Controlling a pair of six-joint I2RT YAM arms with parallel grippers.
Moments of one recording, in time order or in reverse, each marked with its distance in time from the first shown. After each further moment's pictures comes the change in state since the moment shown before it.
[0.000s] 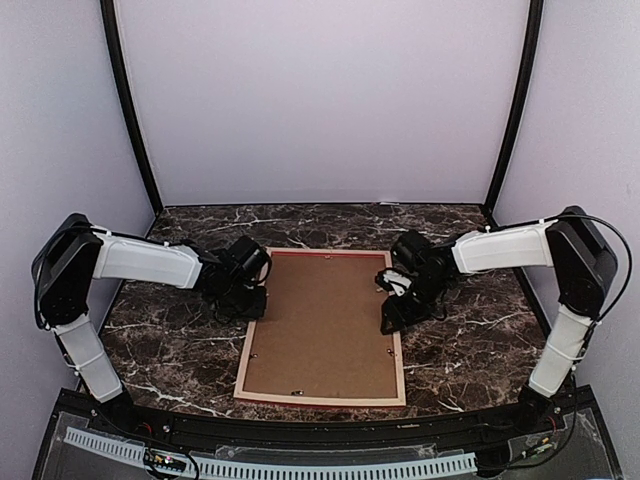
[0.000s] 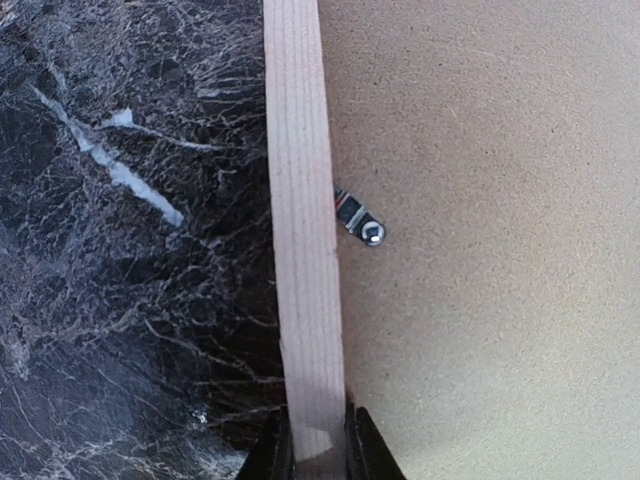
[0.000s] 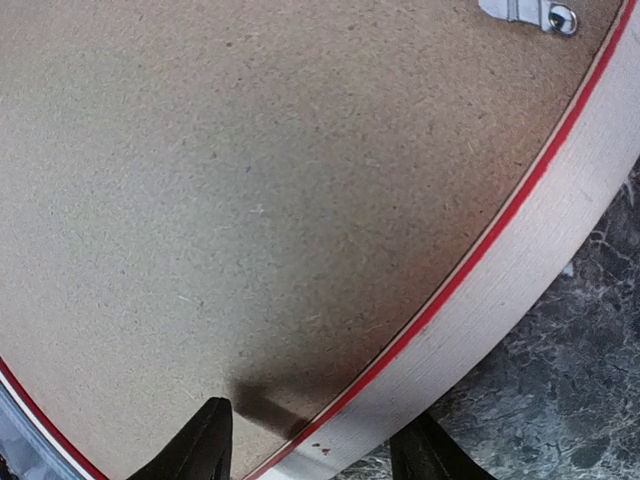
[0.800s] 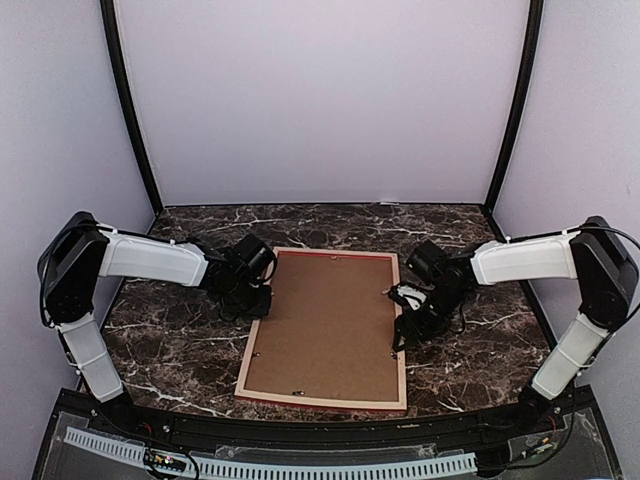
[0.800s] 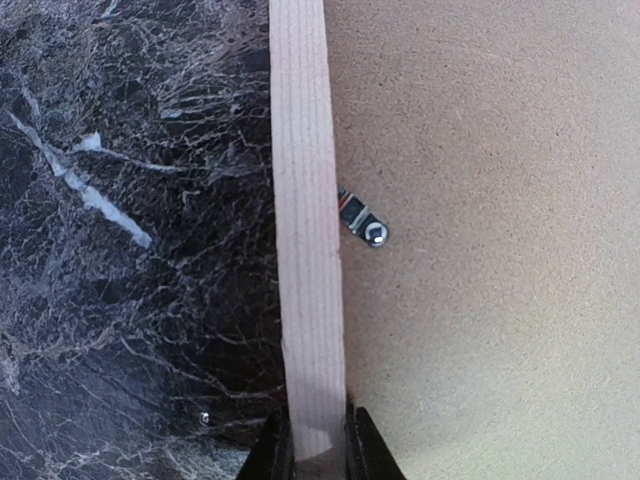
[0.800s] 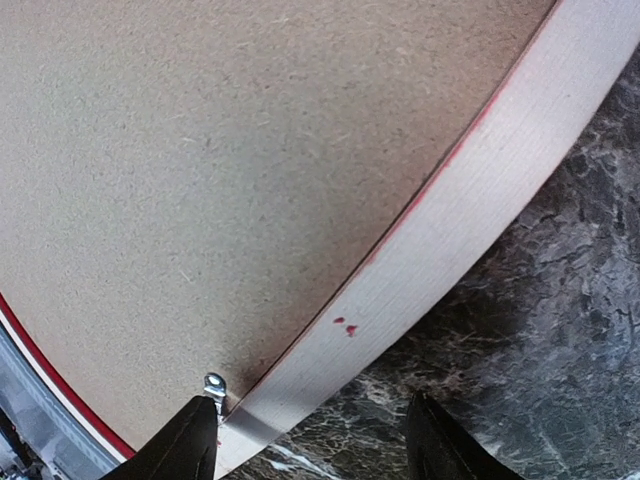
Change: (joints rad) left arm -0.011 0.037 0.048 -0.017 -0.003 0.017; right arm 0.001 -0.140 -0.151 -0.046 -0.076 0.005
